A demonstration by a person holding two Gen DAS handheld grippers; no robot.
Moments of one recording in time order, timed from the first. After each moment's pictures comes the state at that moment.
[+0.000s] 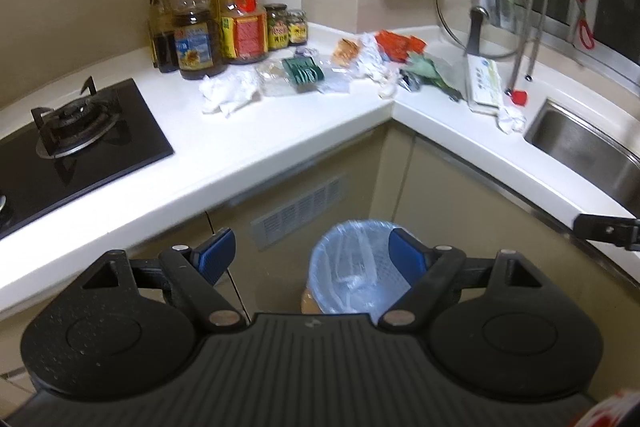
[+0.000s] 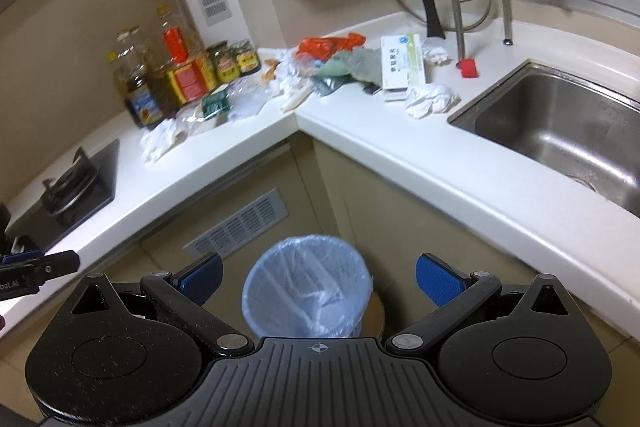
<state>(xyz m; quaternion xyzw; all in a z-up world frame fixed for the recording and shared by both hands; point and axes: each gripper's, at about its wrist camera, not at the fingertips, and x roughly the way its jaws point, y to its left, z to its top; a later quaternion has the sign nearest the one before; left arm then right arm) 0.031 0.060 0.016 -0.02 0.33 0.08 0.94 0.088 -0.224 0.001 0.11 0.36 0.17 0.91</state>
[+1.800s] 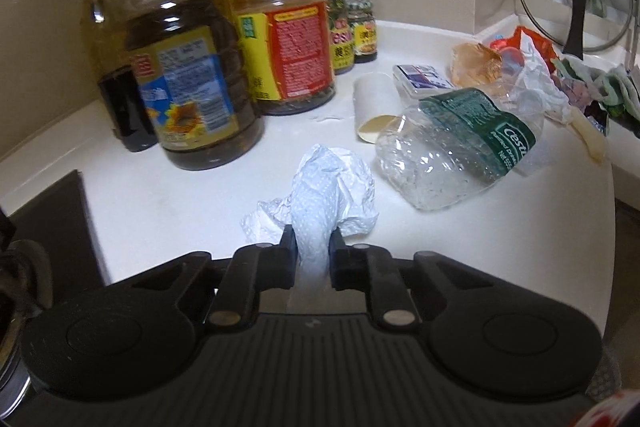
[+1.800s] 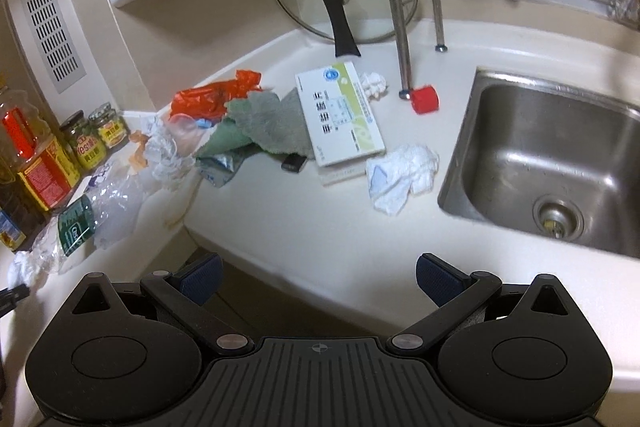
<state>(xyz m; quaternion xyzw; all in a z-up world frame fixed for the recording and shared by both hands) 0.352 0.266 -0.072 0.06 0.32 0.06 0.95 0.302 -0.176 -0.027 0.16 0.35 -0.02 0.92</state>
